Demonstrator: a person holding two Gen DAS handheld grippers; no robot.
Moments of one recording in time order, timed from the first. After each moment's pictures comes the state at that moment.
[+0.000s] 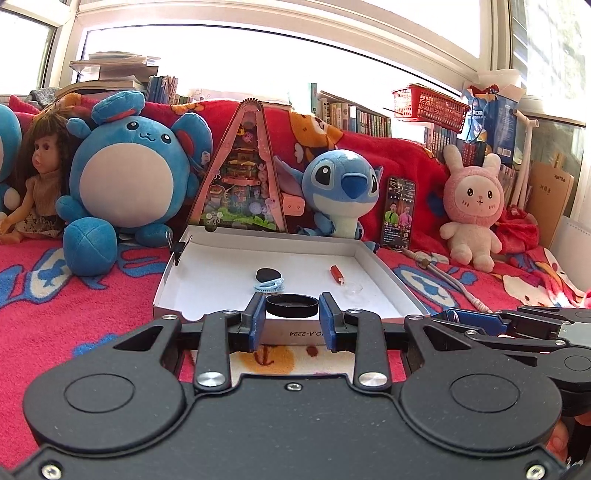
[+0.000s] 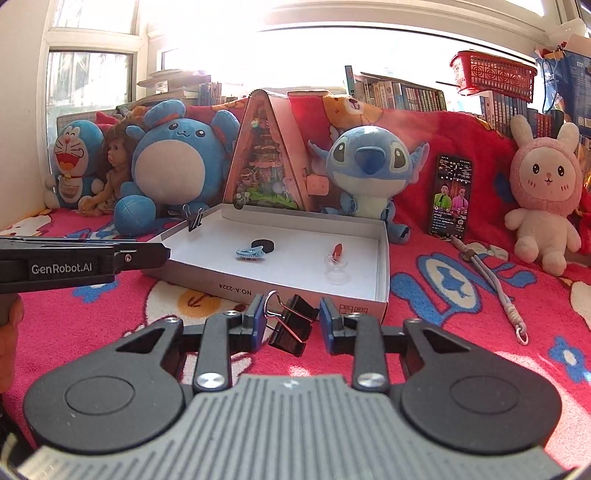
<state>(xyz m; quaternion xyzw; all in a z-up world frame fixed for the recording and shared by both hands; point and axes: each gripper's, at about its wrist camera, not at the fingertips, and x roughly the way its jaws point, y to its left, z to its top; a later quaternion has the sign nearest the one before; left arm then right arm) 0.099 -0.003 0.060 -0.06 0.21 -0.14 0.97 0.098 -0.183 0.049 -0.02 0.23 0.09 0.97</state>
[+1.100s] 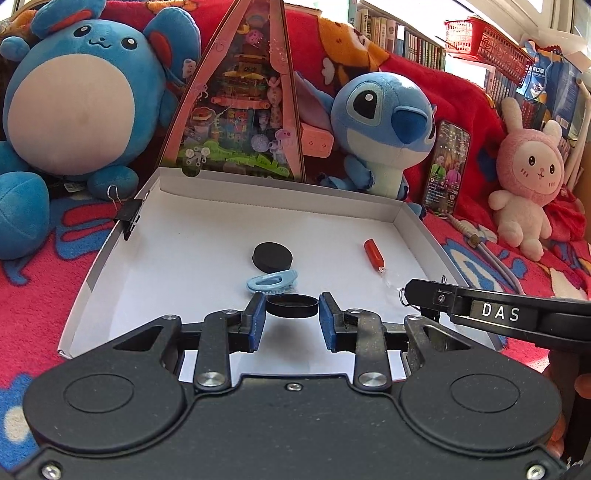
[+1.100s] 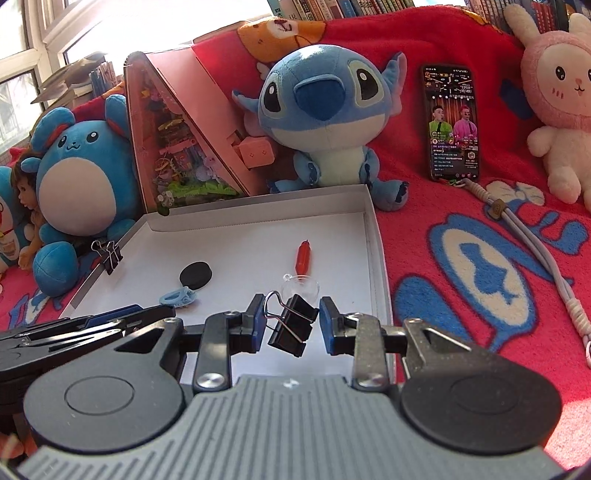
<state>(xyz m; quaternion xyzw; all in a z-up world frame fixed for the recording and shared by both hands) 0.255 -0.036 0.013 -0.07 0.34 -0.12 0.93 0.256 -0.215 0.023 0.11 0.35 0.05 0.93</state>
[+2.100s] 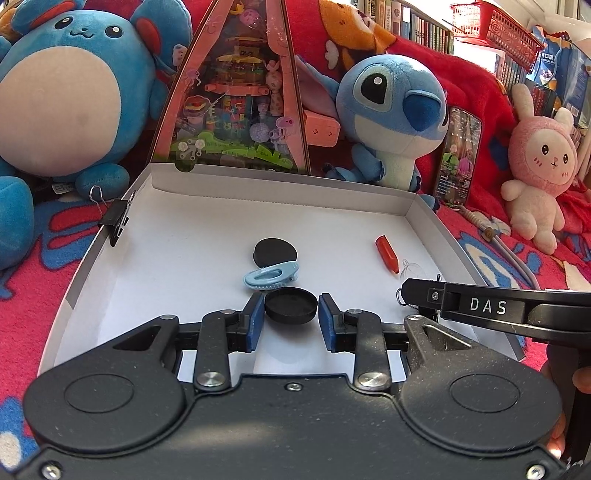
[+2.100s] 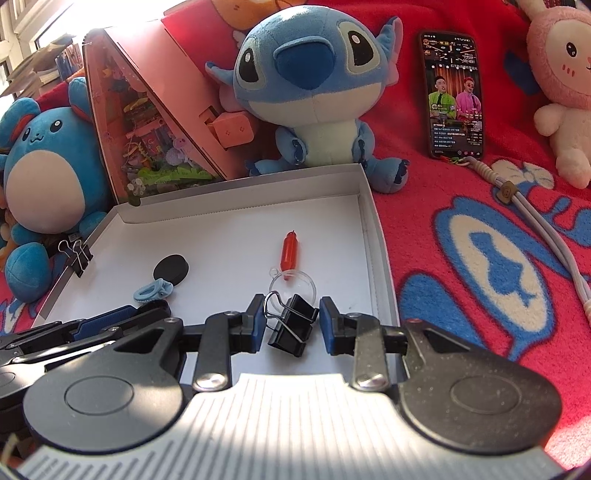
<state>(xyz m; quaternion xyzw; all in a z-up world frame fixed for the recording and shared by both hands) 0.276 -0.044 0.004 -0.06 0.35 -0.12 0.93 0.287 -0.213 0.013 0.11 0.38 0.03 0.92</state>
